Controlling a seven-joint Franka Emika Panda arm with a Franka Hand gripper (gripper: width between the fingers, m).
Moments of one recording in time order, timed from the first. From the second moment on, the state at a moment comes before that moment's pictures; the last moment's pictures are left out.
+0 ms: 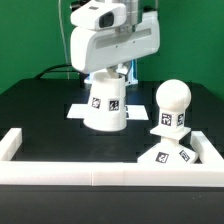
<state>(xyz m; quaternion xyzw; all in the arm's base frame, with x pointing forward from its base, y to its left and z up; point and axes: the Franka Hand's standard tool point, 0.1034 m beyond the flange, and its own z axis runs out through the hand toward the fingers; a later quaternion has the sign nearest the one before) 0.493 0.007 0.146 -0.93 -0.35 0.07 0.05</state>
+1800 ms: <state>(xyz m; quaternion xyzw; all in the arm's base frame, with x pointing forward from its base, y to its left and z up) 0.568 0.108 0.241 -0.95 -0.31 0.07 0.03</state>
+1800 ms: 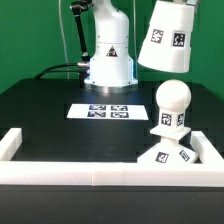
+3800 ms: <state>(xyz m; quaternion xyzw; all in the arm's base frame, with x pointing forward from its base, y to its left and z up) 0.567 0.106 0.152 -0.92 -0.39 0.08 0.06</state>
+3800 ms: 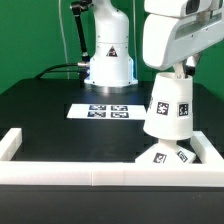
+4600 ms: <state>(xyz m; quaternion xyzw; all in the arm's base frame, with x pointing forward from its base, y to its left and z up) 0.556 0.123 0.173 -0.95 -0.31 0.02 0.01</state>
